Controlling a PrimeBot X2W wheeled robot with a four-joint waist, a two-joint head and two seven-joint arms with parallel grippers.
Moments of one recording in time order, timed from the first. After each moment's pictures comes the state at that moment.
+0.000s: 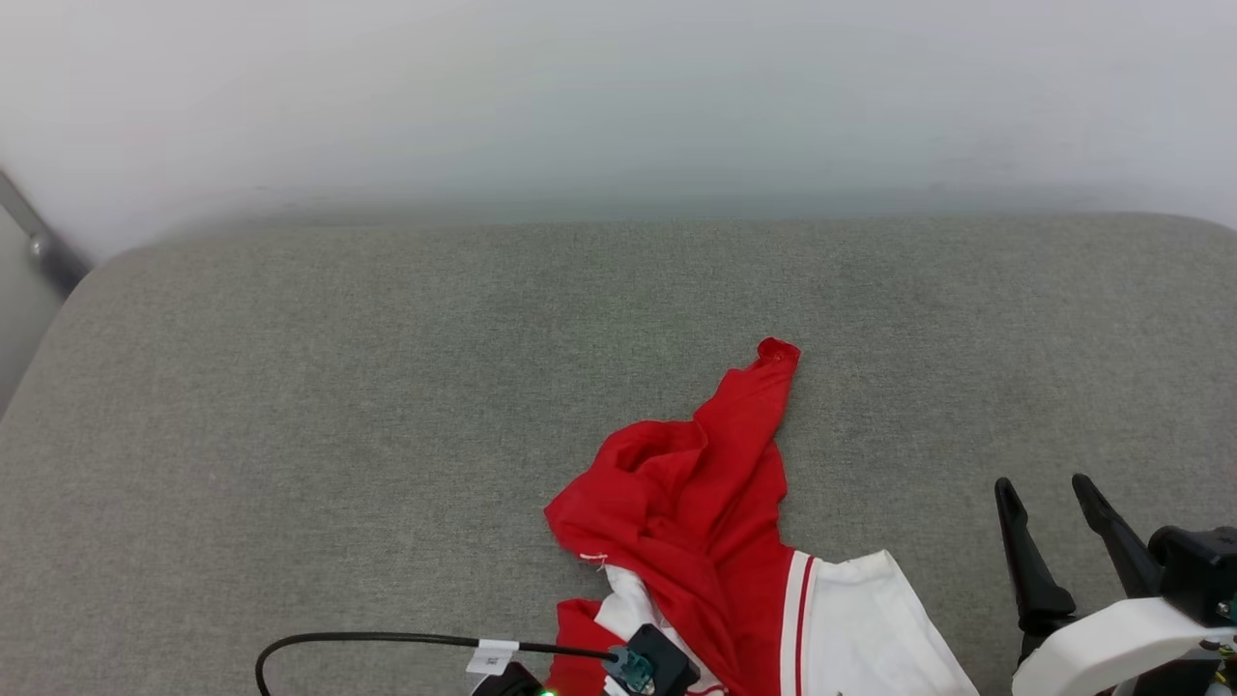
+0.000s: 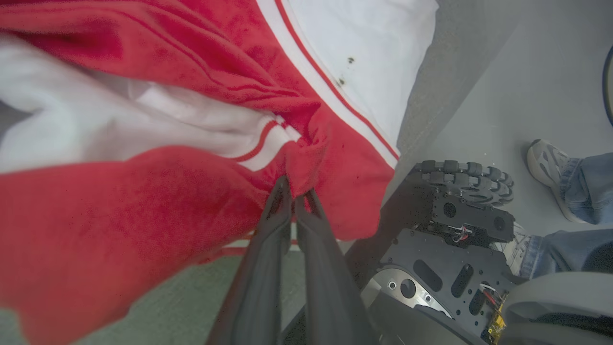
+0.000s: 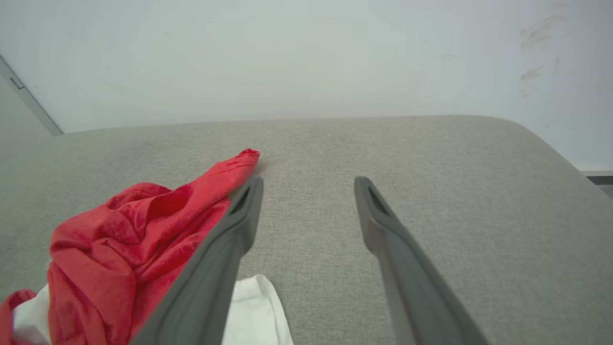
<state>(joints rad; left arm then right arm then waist) -0.22 0.32 -0.97 0.09 -0.59 0.01 0.47 0.12 -0.05 -0.08 -0.18 0.15 0.13 0.16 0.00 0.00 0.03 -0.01</state>
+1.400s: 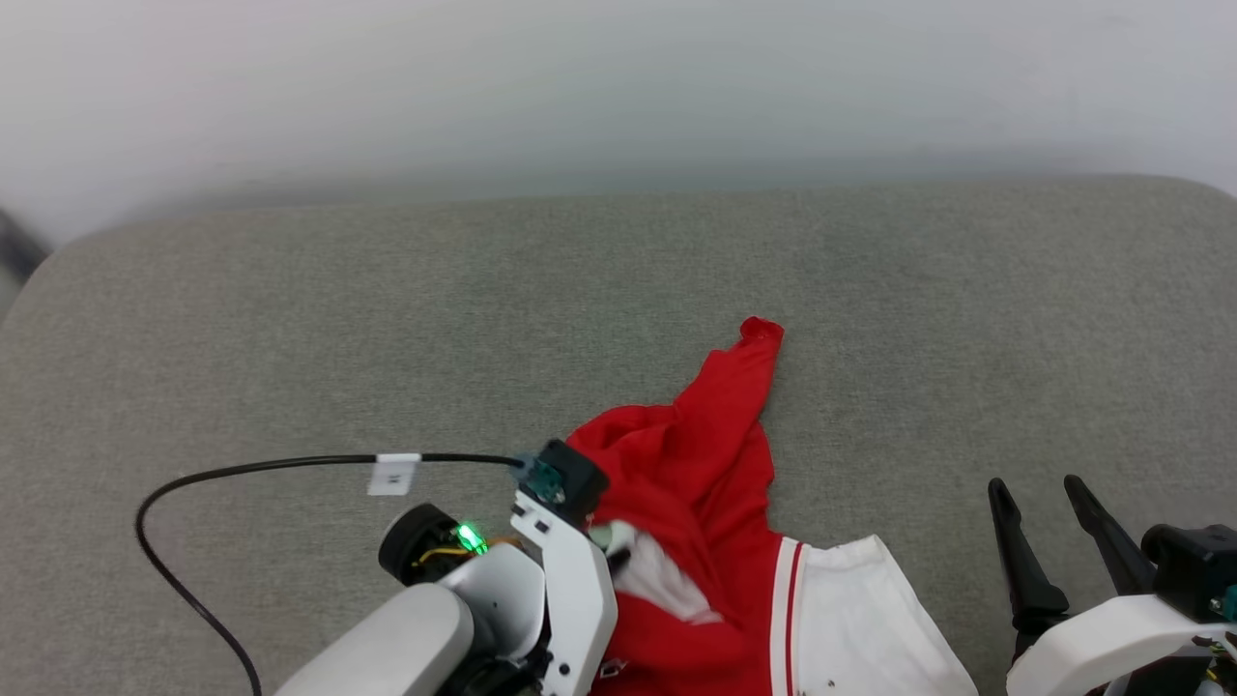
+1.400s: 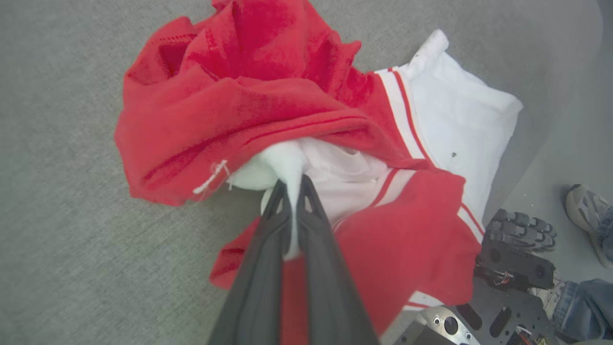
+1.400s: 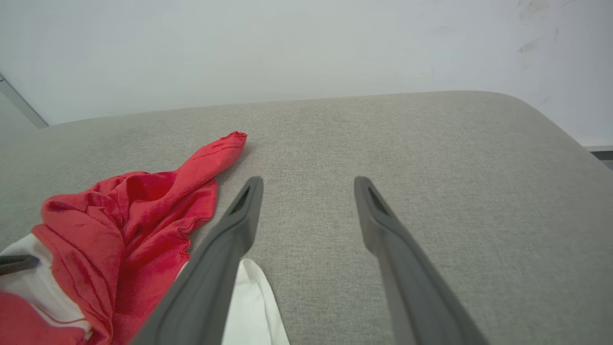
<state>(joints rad) -0.43 0.39 -0.83 0.13 -0.70 0.00 0.57 0.11 -0.05 -0.08 -0.15 0.16 0.13 0.15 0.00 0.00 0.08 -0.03</state>
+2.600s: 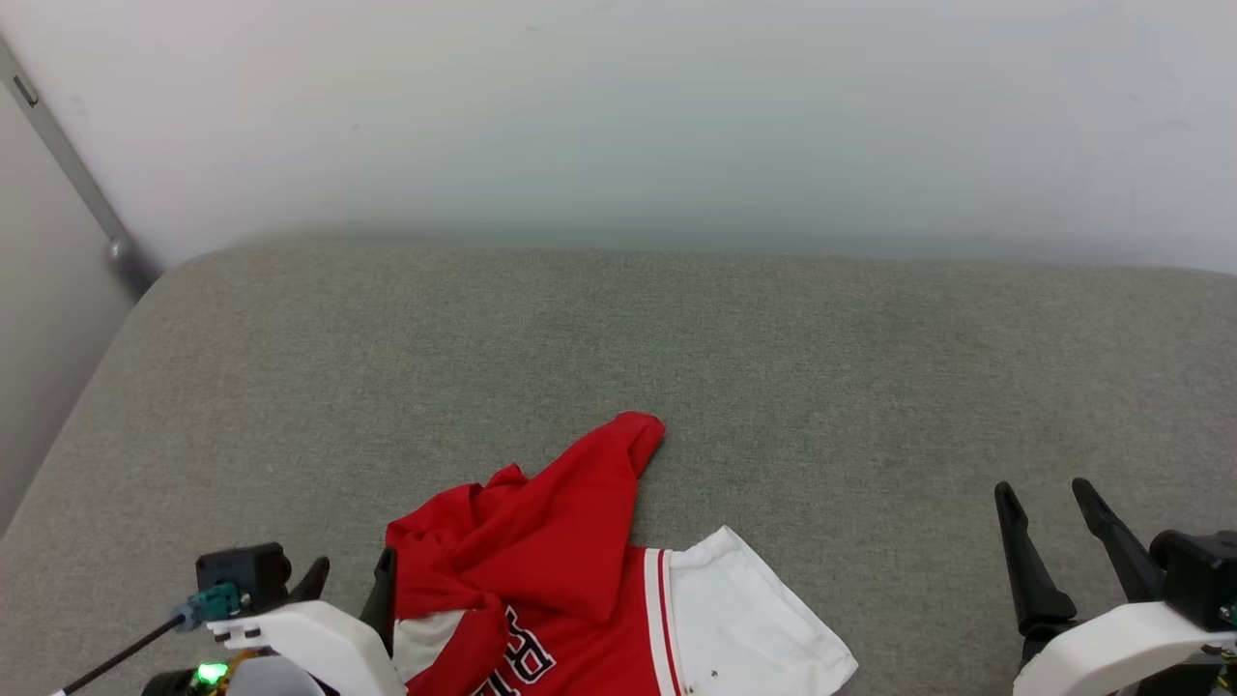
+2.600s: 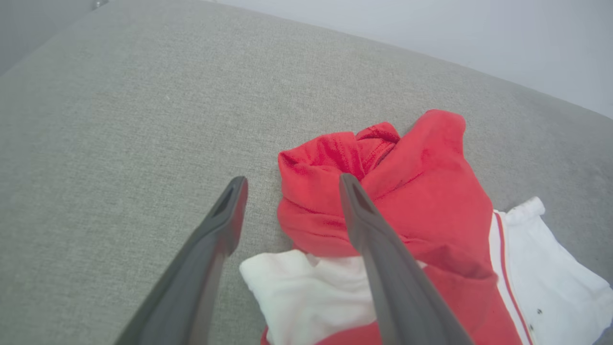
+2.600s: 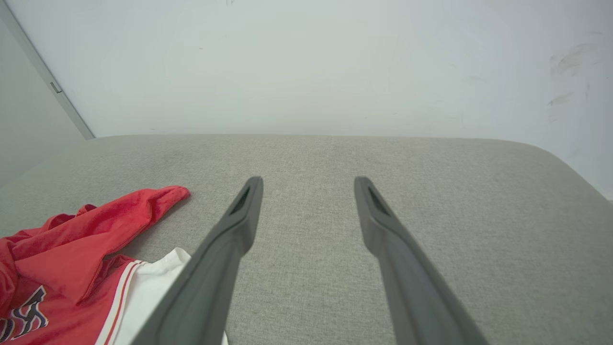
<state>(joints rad) -0.02 0.48 -0.44 0.06 -0.79 0.33 0.08 0.13 -0.05 -0.08 -0.20 0.15 0.13 0.17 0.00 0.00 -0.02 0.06</state>
